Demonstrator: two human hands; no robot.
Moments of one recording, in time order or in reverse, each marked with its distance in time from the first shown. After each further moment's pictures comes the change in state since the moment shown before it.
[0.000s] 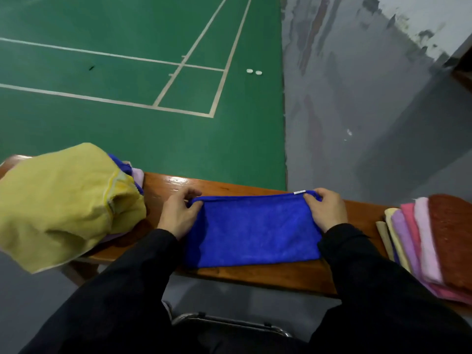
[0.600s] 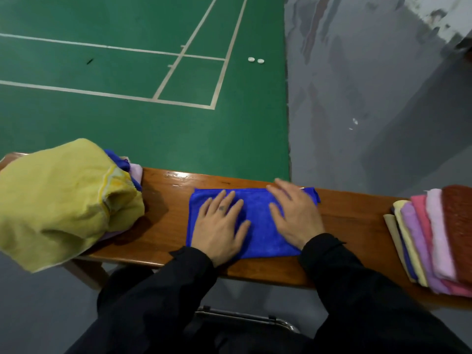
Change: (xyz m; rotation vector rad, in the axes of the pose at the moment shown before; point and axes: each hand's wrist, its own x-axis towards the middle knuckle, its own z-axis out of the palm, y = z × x) left_hand -0.047 0.008 0.074 0.692 -0.059 0.454; right_hand -0.039 -0.007 0.055 -0.435 -0.016 -0.671
